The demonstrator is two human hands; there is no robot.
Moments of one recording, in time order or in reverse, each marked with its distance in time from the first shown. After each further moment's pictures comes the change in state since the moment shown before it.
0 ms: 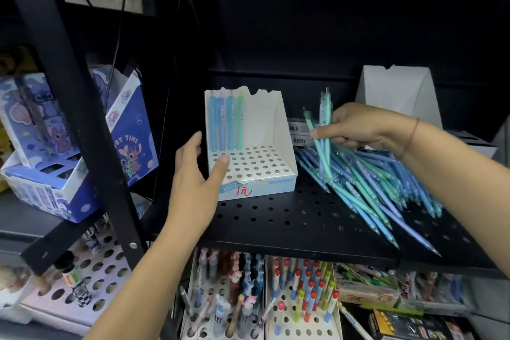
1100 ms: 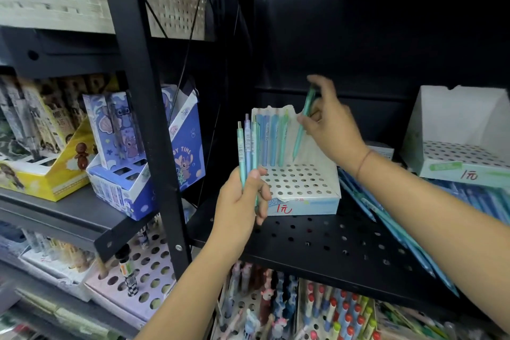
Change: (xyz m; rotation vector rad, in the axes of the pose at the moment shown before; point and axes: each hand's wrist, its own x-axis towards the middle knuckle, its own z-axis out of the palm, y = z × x) left_hand -0.012 0.012 0.001 -0.394 -0.070 -0.089; right_hand 0.048 -0.065 0.067 0.135 0.611 -0.649
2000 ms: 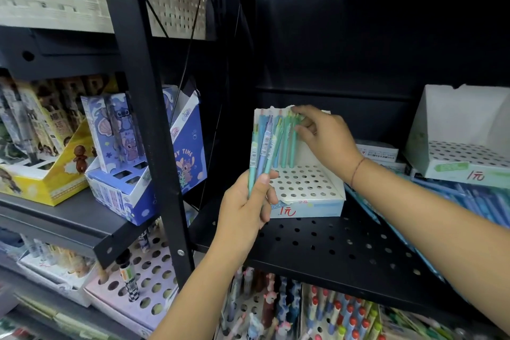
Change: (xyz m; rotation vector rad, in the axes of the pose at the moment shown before) left_hand 0.003 -0.011 -0.003 -0.031 -0.055 0.048; right_hand -0.001 0.022 0.023 -0.095 -0.068 -0.041
